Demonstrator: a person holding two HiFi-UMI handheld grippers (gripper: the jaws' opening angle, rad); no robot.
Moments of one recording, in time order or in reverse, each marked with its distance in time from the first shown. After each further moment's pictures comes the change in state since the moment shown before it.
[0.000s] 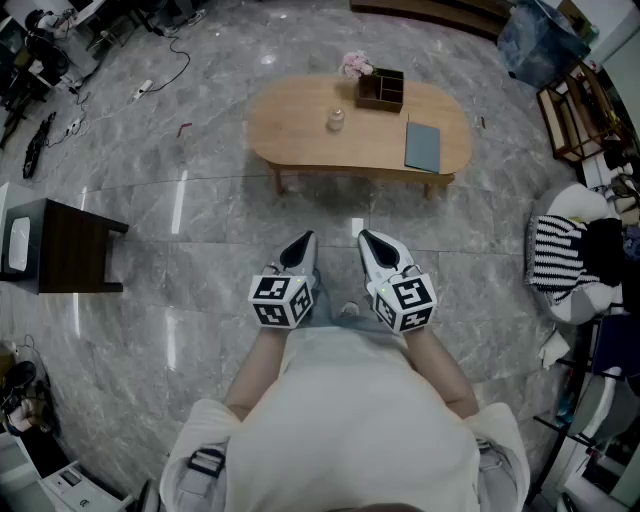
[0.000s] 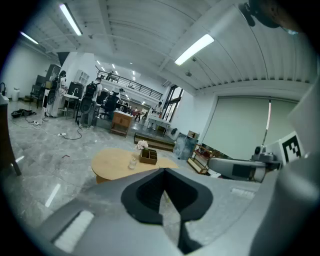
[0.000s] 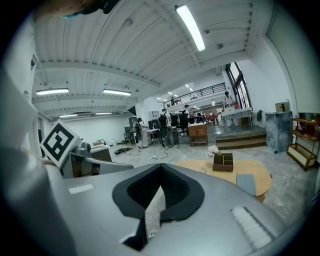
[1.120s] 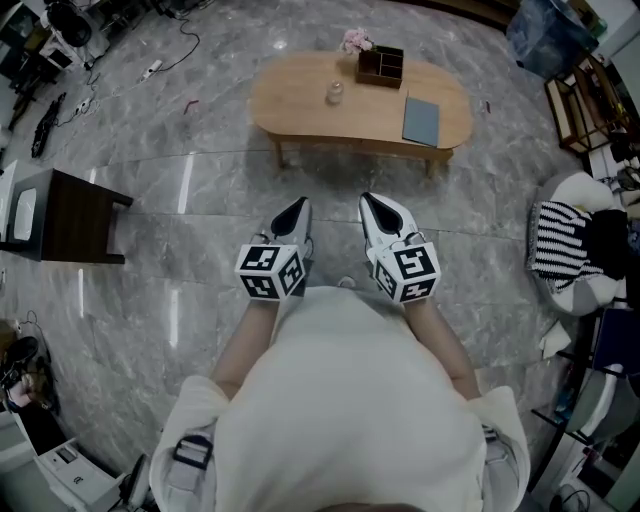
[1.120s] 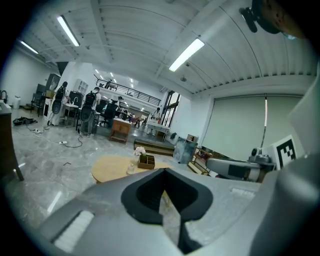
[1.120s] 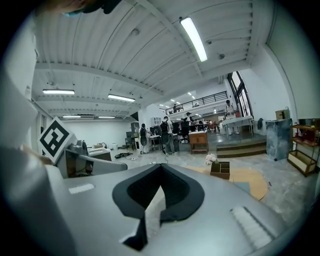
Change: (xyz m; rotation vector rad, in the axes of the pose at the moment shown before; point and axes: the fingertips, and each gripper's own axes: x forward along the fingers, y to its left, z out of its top) left arm -0.034 -0.050 0.005 0.044 -0.059 0.009; right arm -0.056 -0.004 0.015 -0.035 -0.081 0.001
